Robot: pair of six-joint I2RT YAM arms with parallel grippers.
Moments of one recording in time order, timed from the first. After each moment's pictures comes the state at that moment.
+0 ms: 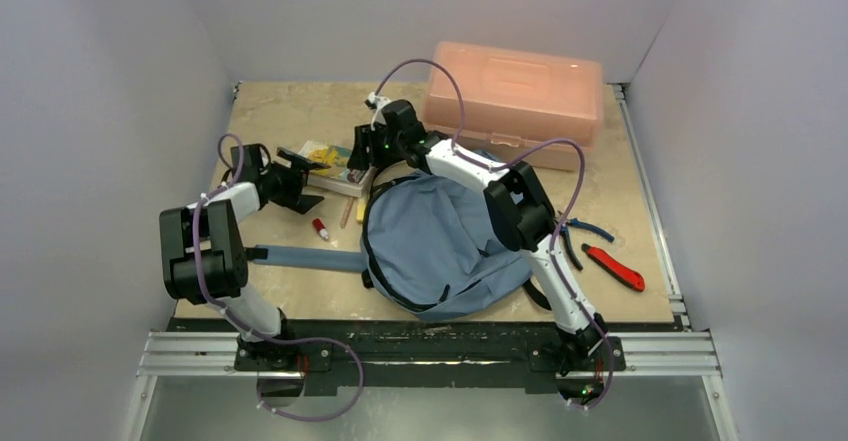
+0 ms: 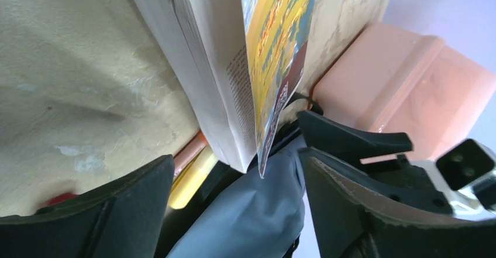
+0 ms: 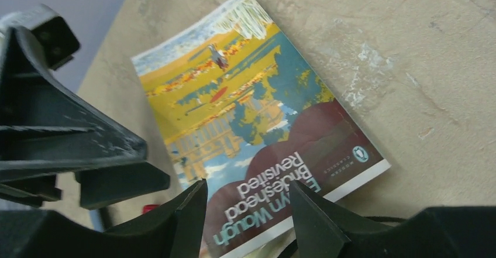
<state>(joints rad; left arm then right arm) 0.21 1.65 0.88 -0.12 0.57 -1.10 0.70 2.41 2.01 -0.12 -0.33 0.47</state>
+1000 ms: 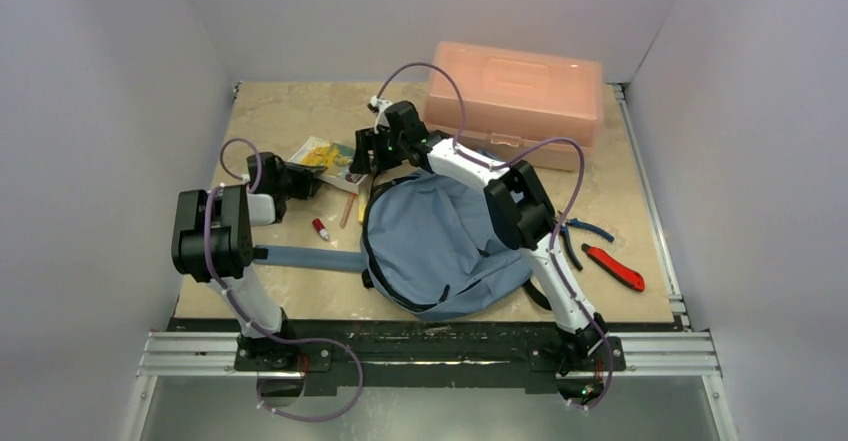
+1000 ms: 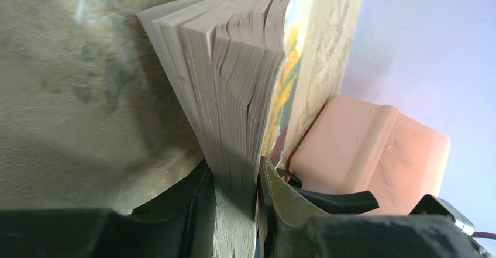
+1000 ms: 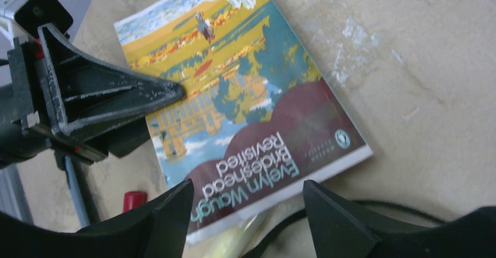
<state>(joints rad) 0.14 1.80 0.72 0.46 0.32 -1.32 0.69 2.47 2.06 -0.19 -0.34 0.39</state>
